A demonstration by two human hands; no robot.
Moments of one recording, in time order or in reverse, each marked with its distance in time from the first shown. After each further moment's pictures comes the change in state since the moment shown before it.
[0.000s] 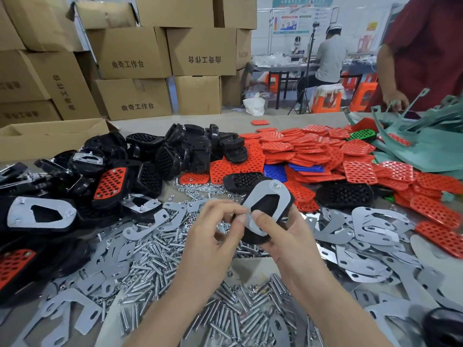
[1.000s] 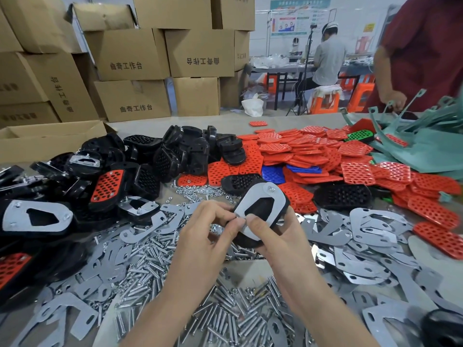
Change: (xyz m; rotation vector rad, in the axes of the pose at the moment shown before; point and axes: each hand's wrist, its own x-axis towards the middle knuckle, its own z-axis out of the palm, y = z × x) left_hand 0.002 -0.008 -0.006 0.055 0.045 0.057; right_hand -0.004 0.006 0.006 -0.042 0.002 -0.070
